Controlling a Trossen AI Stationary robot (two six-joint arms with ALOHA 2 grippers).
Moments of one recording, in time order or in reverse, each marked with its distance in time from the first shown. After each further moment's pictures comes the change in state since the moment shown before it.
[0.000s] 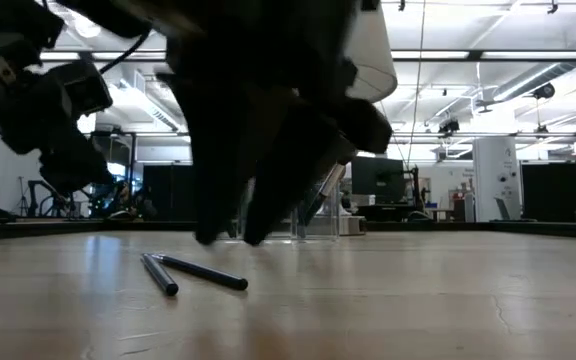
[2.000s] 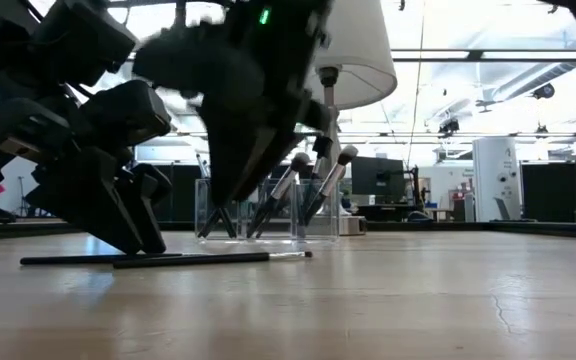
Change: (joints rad) left arm -0.109 0.816 0.311 0.226 -0.012 0.319; right arm -0.112 -0.067 -0.048 -0.017 0.161 -0.390
